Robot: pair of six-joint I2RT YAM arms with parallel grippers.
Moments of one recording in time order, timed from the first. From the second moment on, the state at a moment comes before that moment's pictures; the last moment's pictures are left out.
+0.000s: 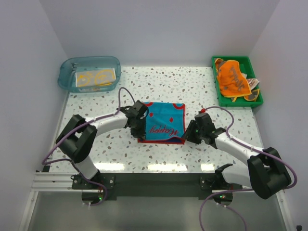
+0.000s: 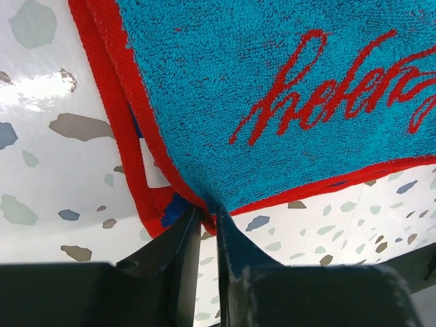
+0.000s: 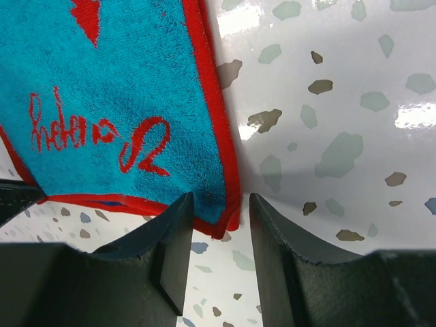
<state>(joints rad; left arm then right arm) -0.66 1.68 0.99 -0.54 0.12 -0.64 0.45 1.21 0.50 -0.23 -0.05 0.84</state>
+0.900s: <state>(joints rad) -0.63 1.60 1.06 -0.62 0.02 -0.58 0.45 1.17 0.55 -0.29 -0.07 0.79</state>
